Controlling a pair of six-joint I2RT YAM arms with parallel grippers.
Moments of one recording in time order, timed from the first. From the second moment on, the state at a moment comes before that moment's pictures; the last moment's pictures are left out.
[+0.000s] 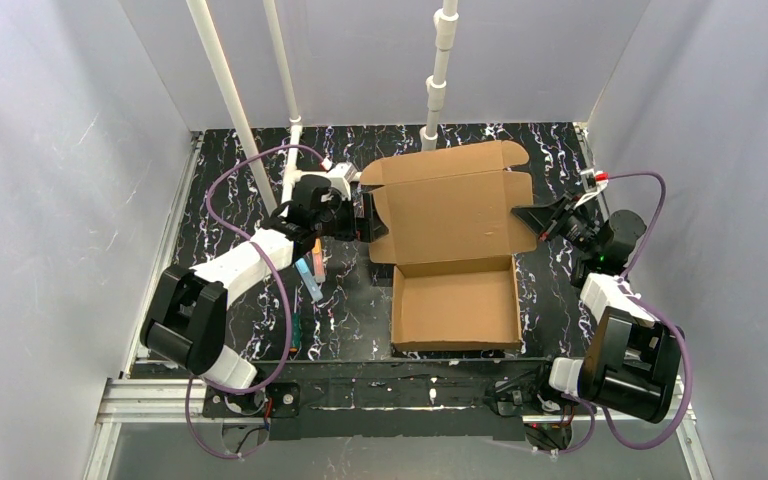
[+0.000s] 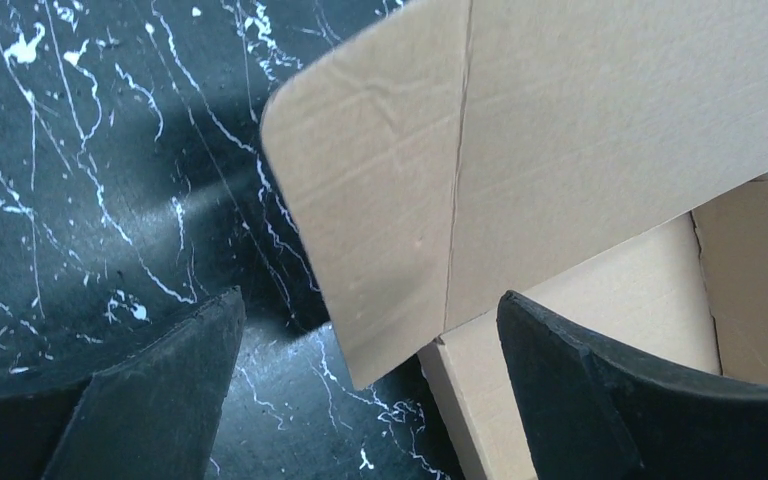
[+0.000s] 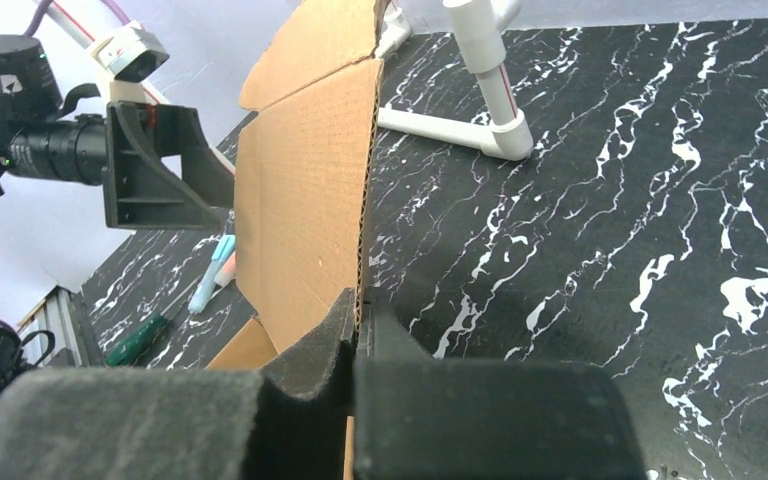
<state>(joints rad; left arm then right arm) -0.46 1.52 0.96 -0.03 0.33 -0.39 -0.30 1.25 0.51 0.83 -1.09 0.56</state>
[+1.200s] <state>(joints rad) -0.46 1.34 0.80 0.20 0.42 -0.22 -0.19 1.34 0.78 0.25 -1.12 -0.16</state>
